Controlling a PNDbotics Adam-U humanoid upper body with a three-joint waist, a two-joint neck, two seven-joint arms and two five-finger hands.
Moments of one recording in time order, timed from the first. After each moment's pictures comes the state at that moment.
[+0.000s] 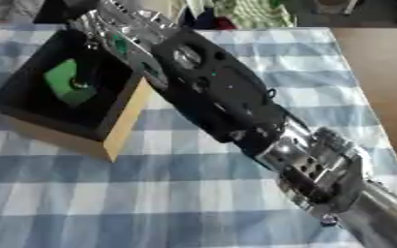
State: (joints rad) left arm -0.36 0.31 0.01 -1.99 -0.04 -0.14 0.76; right arm -1.34 -0.21 0.55 -1.16 1.00 0.40 0.85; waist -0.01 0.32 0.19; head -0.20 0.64
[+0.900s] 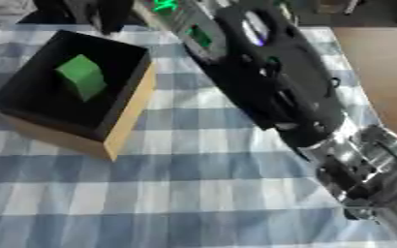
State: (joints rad) left arm -0.36 0.31 0.01 -1.99 -0.04 -0.14 0.77; right arm -1.25 -0.45 0.41 -1.70 0.87 0.46 0.79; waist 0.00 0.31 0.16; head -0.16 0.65
